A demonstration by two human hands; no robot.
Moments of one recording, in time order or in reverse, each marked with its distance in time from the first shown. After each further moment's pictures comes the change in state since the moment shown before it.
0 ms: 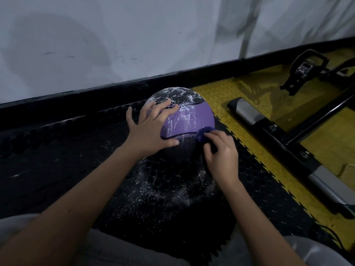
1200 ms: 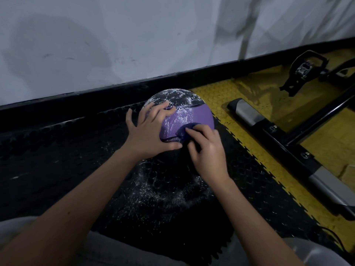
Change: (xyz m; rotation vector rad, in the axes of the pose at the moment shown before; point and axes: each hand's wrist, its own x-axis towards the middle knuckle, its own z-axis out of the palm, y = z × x) left_hand -0.001 -0.003 0.004 -0.040 0.055 -0.007; right_hand 0.009 -0.029 0.002 0.052 -0.113 -0.133
